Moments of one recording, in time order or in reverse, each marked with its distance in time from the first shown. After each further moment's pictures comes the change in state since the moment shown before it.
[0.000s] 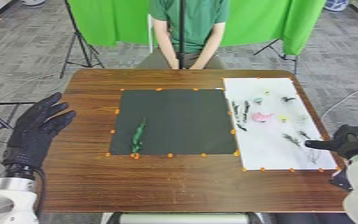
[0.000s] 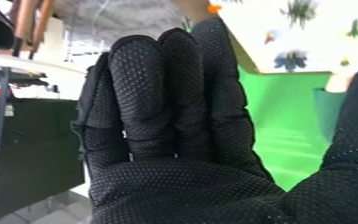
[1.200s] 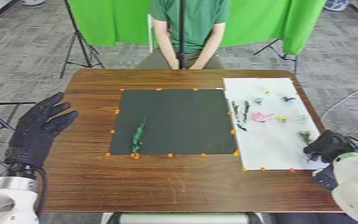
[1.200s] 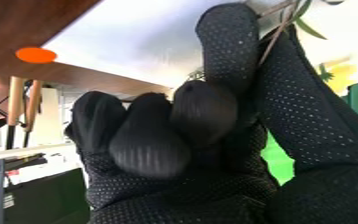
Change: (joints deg) left arm -0.4 0.3 0.2 0.3 -0.1 -0.7 -0.5; right arm 6.9 1.1 -7.0 9.0 14.7 8.4 -5.5
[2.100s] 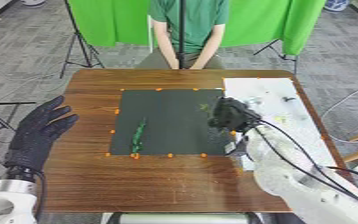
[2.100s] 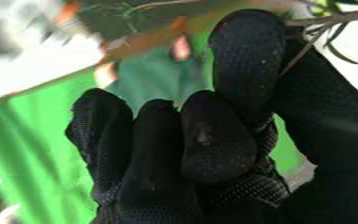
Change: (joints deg) left arm 1.3 -0.1 -0.4 -0.3 0.0 0.0 -0.6; right arm 38.1 -7.6 -43.3 0.1 -8.1 -0.2 -14.4
